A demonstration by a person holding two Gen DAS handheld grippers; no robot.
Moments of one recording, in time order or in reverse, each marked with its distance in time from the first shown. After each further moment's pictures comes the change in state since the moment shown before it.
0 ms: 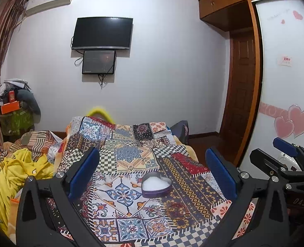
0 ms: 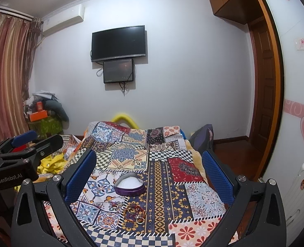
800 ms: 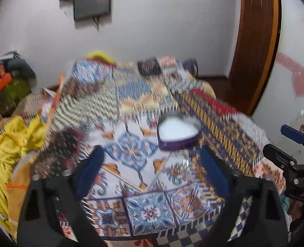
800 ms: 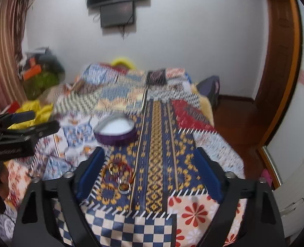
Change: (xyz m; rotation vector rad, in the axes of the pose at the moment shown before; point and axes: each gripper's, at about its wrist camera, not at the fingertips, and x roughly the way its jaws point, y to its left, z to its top) left arm 0.134 0.032 -0.084 0.051 0.461 0.031; right arm 0.092 -0.018 -0.082 -0.039 0.402 0.040
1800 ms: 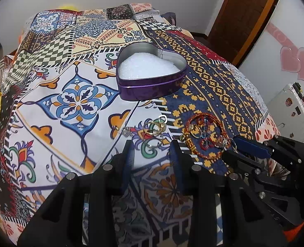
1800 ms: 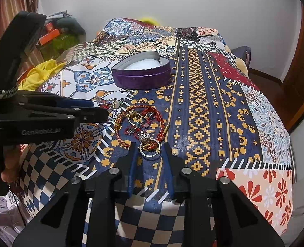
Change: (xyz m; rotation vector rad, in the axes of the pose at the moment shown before) left arm 0.085 -0.028 -0.034 0.007 0.315 -0.206; right arm 0.065 0.018 -0.043 -0.071 0.237 0.165
